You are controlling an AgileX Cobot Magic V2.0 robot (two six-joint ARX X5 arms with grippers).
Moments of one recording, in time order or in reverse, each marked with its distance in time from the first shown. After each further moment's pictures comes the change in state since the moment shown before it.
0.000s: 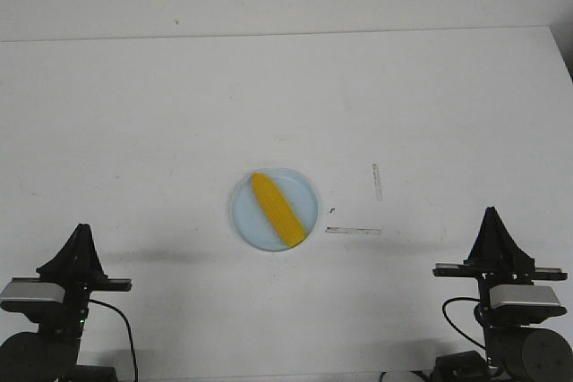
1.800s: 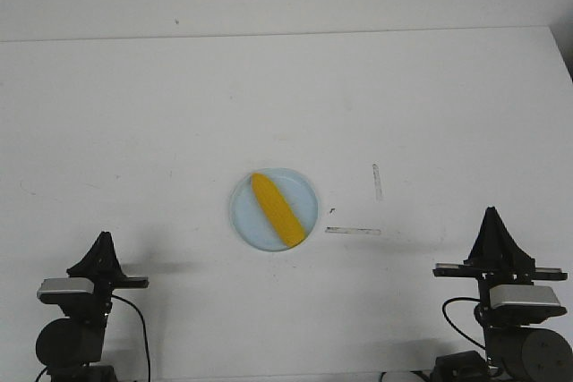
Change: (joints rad) left arm 0.068 -0.089 -0.362 0.203 0.037 0.000; right arm 0.000 0.000 0.000 0.000 0.000 0.000
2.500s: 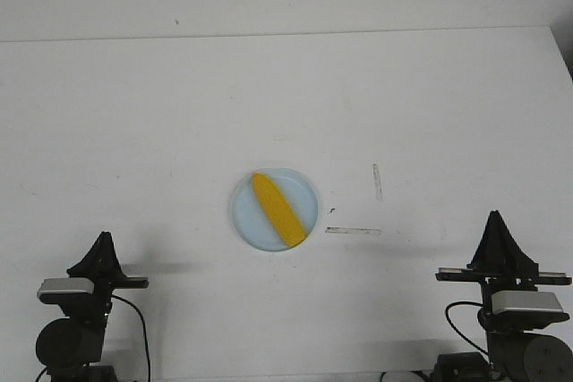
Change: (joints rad) left arm 0.000 0.000 0.000 0.000 0.000 0.000; right arm -0.089 -0.035 0.000 -0.029 -0.090 0.000
